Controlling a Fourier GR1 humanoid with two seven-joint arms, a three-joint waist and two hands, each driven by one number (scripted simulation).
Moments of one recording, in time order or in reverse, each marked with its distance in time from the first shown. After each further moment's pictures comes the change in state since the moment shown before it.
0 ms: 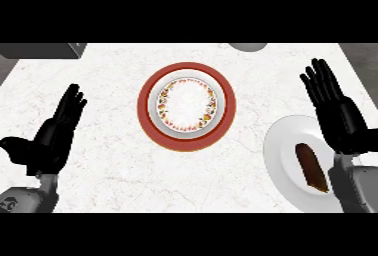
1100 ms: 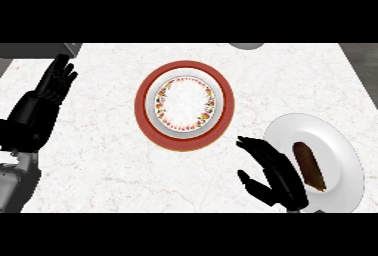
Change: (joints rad) left arm -0.137 0.072 0.067 -0.027 -0.008 -0.132 0.041; right arm 0.218 -0.025 0.489 0.111 0.842 -0.432 -0.142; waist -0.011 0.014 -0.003
